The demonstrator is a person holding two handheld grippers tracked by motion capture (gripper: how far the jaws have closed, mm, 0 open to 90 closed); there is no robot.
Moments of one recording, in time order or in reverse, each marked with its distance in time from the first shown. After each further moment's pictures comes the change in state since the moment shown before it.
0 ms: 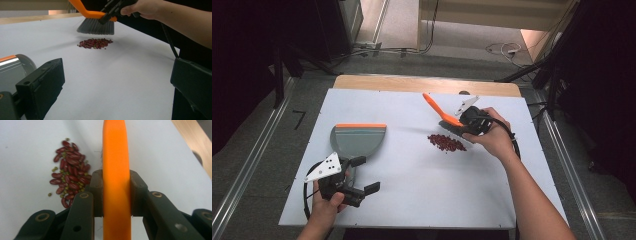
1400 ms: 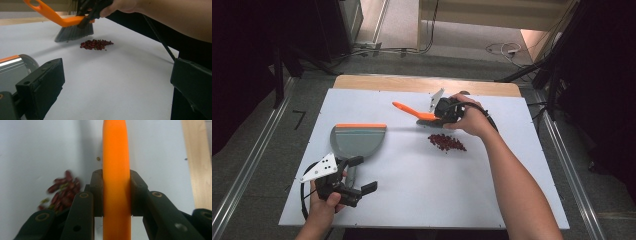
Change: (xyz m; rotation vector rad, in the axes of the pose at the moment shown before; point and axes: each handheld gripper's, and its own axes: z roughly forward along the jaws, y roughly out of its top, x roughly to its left) left arm 0.002 0.000 -0.006 -0.015 0.001 -0.008; right arm 0.005 0.073 0.043 0.032 0.123 -0.458
